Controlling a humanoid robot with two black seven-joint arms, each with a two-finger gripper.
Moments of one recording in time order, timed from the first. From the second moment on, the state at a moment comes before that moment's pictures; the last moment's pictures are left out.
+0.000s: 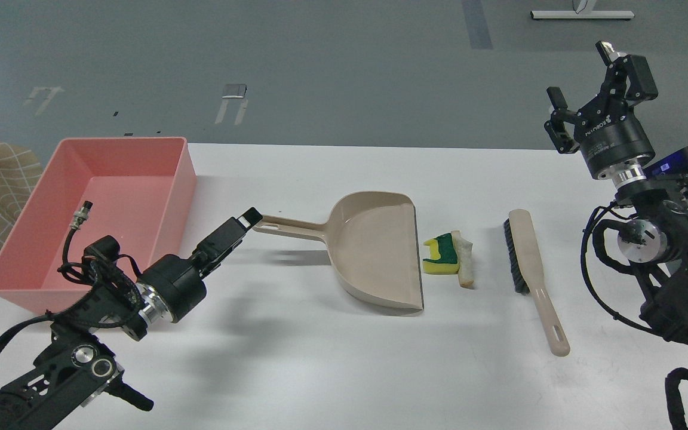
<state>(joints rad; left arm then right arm) 0.02 0.49 -1.04 -1.60 1.39 0.00 -0.13 0.69 -0.23 1.10 0.65 -0.64 0.39 0.49</state>
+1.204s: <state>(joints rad) -0.14 0.21 -0.95 -1.29 1.39 0.14 -0.12 0.69 -0.24 1.10 0.65 -0.64 0.38 0.49</state>
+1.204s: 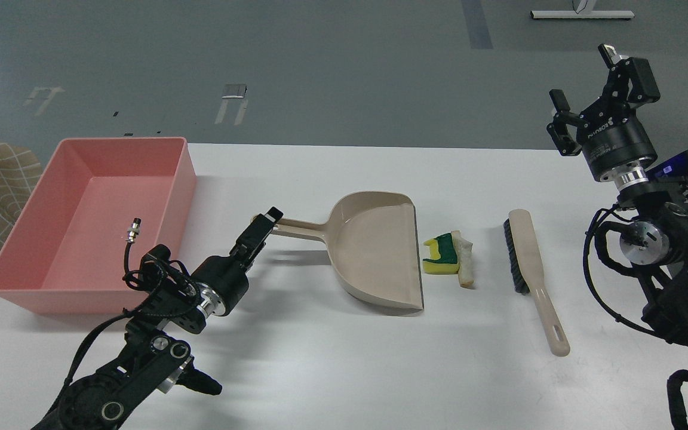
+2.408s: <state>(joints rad) -0.21 0.17 -0.92 -1.21 1.39 0.16 -0.12 0.69 -0.24 1.11 0.65 -0.64 0.38 0.49</state>
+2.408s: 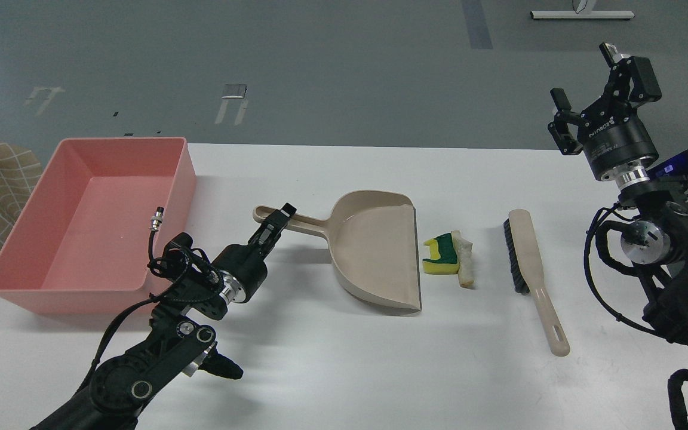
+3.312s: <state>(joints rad) -0.21 0.17 -0.93 -1.21 1.38 0.16 -0.12 0.69 -1.08 0.36 1.26 -0.74 0.35 0.41</state>
